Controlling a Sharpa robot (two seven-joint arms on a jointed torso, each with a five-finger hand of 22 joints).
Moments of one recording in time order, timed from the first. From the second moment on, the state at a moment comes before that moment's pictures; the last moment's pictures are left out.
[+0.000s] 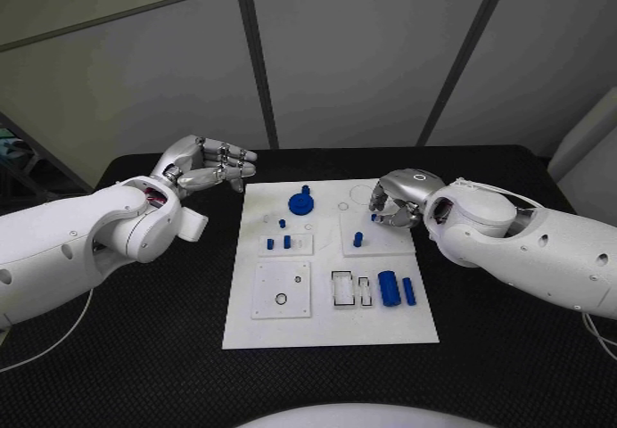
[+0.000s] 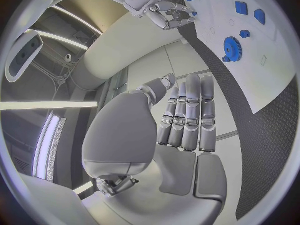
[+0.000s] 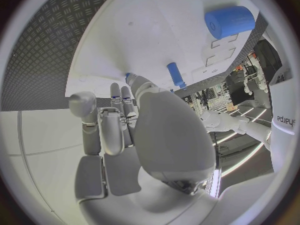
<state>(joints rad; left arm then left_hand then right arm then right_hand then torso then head) 1.16 -0.98 0.09 1.53 -0.42 -0.31 0.28 1.36 -0.20 0.53 -0.09 0.13 1.06 0.16 0.08 0.07 1.06 0.11 0.30 0.07 1.14 0.02 0.88 0.38 0.20 0.97 0.12 0.67 0.91 1.13 -0.78 0.09 1.49 -1.80 -0.16 -0.24 1.52 -0.17 0.29 0.19 0.22 1.06 0.13 0.13 0.07 1.11 0.07 0.20 0.12 1.47 -0.01 1.42 1.31 0.13 1.24 0.09 1.20 0.93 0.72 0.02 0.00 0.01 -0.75</state>
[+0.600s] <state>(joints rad) 1.16 -0.98 0.09 1.53 -0.39 -0.31 0.29 1.36 -0.20 0.53 -0.09 0.13 1.06 0.16 0.08 0.07 1.06 0.11 0.30 0.07 1.14 0.02 0.88 0.38 0.20 0.97 0.12 0.67 0.91 1.12 -0.76 0.09 1.47 -1.80 -0.14 -0.24 1.53 -0.17 0.35 0.15 0.22 1.11 0.13 0.13 0.07 1.17 0.06 0.20 0.10 1.47 -0.01 1.43 1.31 0.13 1.25 0.09 1.22 0.95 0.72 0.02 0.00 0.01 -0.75</state>
